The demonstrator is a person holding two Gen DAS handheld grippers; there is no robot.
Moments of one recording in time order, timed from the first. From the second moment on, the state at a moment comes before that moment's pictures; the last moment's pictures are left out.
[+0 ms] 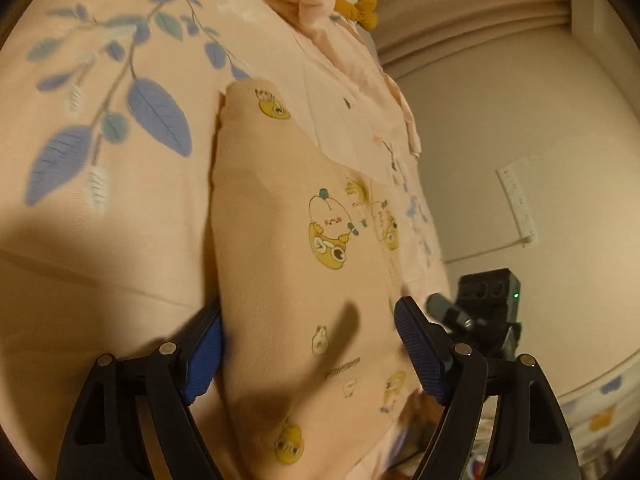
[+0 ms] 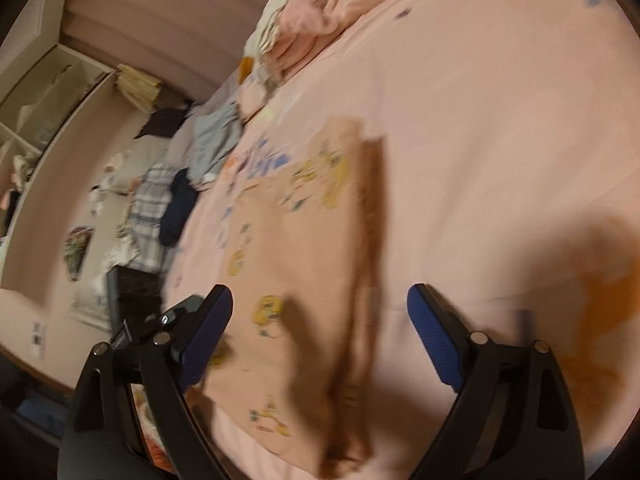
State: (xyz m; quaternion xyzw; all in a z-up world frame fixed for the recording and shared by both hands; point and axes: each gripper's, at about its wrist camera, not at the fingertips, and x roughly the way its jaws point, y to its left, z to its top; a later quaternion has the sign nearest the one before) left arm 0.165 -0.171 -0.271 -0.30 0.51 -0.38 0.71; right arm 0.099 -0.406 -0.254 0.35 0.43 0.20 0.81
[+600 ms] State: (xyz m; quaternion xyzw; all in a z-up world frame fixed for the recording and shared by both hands) left arm 0.156 -0.198 -0.264 -0.24 0.51 -0.37 0.74; right arm 0.117 -0.380 -0.265 0.38 0.45 0.22 0.78
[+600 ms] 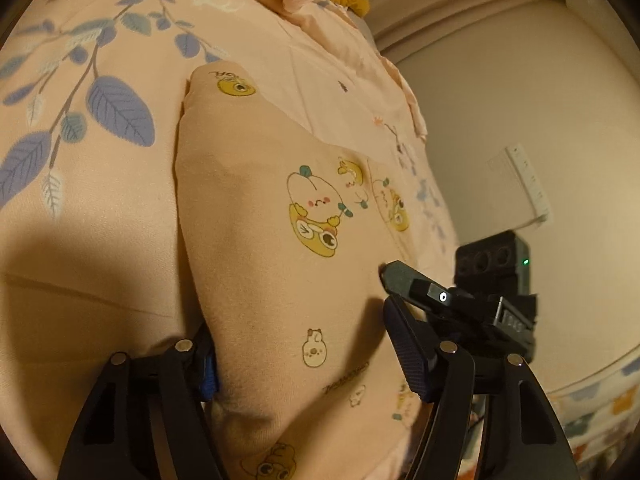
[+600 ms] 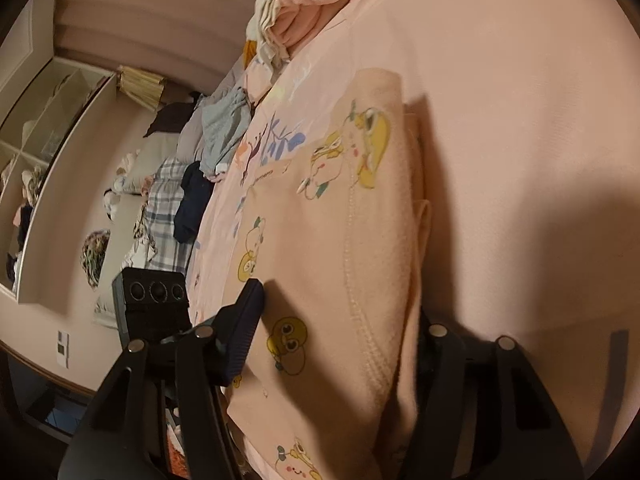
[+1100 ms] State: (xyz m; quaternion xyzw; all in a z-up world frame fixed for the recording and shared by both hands) left arm 0.150 -0.214 -0.271 -0.15 0.45 -0.31 0.82; right arm 0.116 -0.373 -0.266 0.32 0.44 0.16 0.83
